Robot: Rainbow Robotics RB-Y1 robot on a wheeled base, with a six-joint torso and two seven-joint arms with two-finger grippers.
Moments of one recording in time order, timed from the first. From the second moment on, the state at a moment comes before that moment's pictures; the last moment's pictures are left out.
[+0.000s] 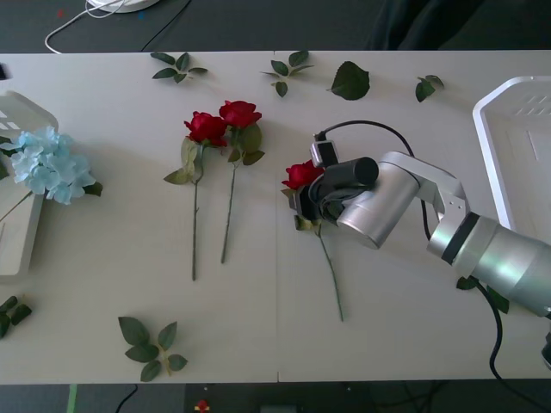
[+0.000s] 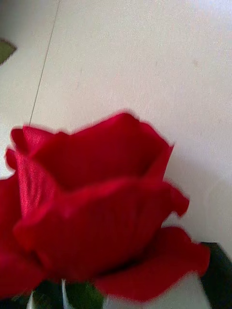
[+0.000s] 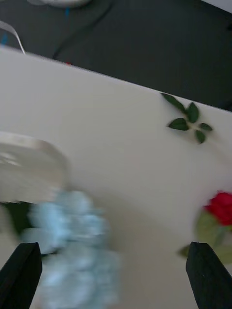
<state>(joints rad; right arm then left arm) -0.74 -0.51 0.89 -1.36 -0.47 0.83 0.83 -0.48 0.94 0.23 -1.55 1.01 1.24 -1.32</state>
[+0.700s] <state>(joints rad) -0.75 -0.54 0.94 -1.39 -0.48 0.78 0.83 -0.81 0.91 -0.53 -1.57 0.87 1.20 -0.89</state>
